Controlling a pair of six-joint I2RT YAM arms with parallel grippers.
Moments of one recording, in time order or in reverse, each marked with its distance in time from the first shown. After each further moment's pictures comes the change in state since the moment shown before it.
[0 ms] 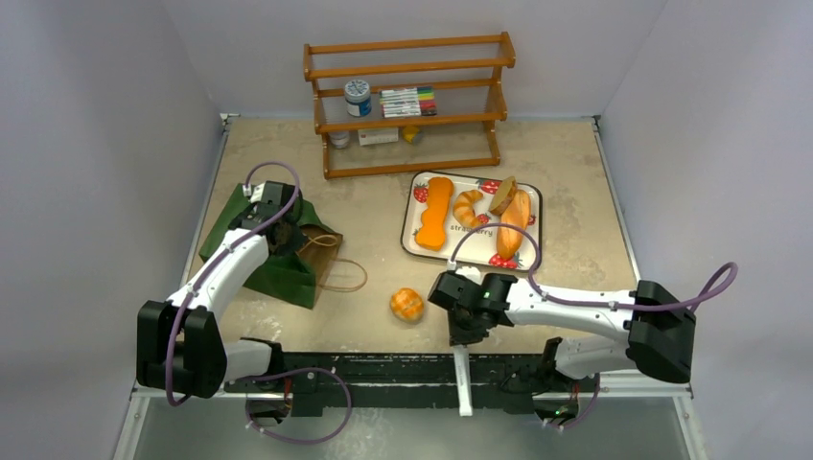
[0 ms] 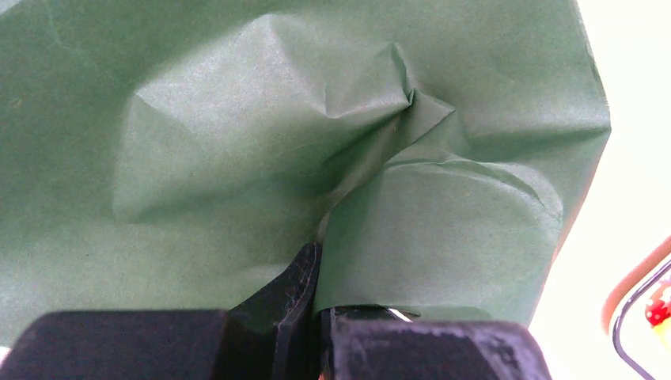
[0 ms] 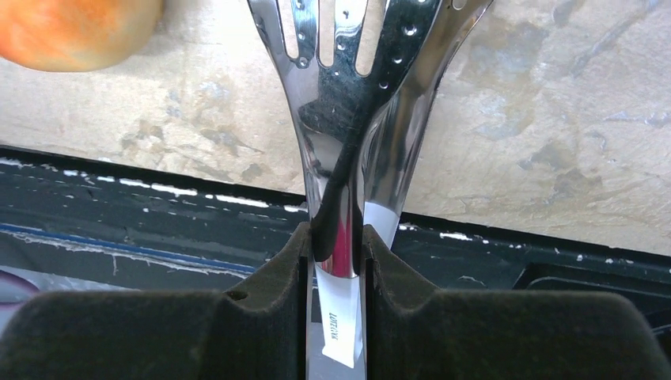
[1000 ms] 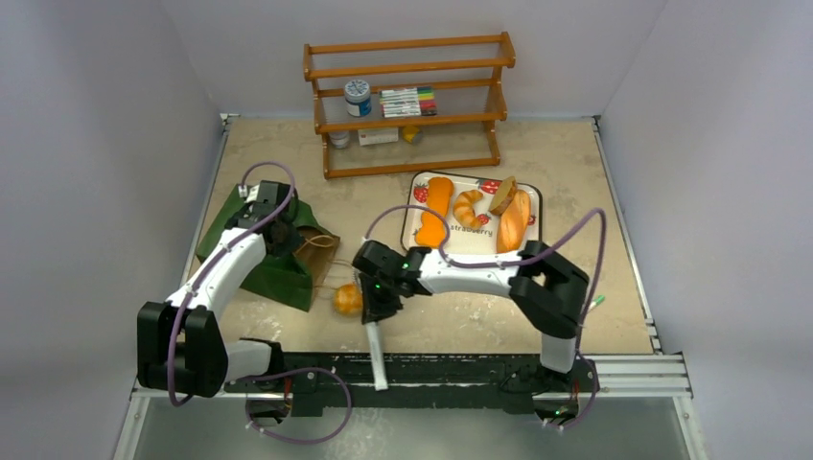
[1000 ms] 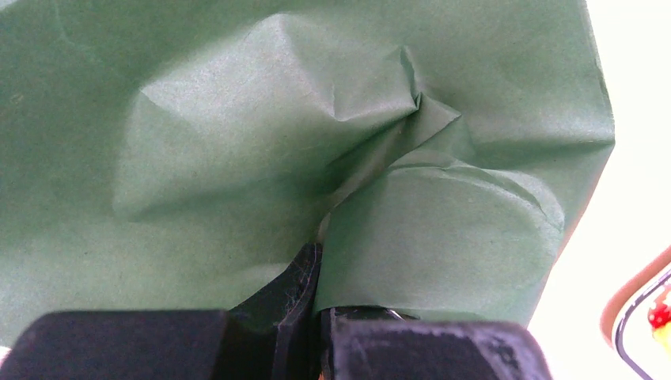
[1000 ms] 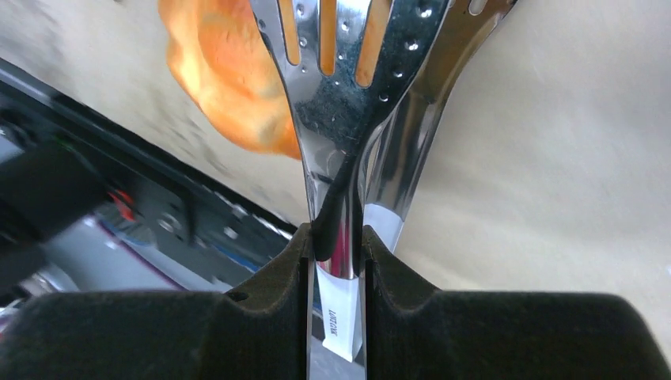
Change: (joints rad) left arm 0.021 0.000 0.006 -0.023 0.016 0.002; right arm -0.010 0.533 0.443 0.322 -0.220 -0.123
